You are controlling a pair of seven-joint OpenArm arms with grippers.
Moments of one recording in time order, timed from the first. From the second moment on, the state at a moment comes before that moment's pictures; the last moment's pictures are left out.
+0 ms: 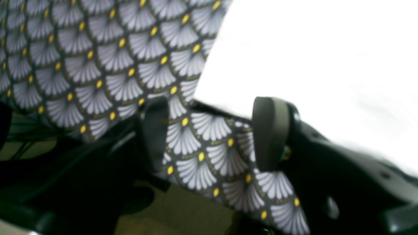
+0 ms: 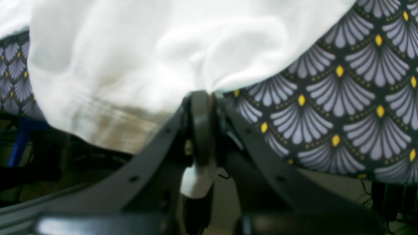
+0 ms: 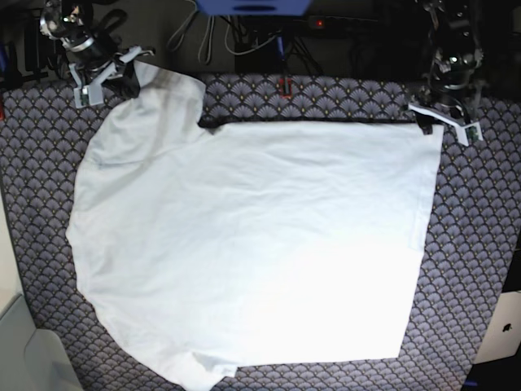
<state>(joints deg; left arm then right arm) 23.6 -6.0 -23.1 99.3 -13.0 -1.1 33.5 -36.8 12.4 14.8 96.7 24.2 24.9 -21.8</state>
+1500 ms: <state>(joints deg) 20.2 -5.5 -22.9 97.0 -13.7 -1.6 33.6 -38.6 13.8 15.1 105.4 23.1 24.5 -23.0</state>
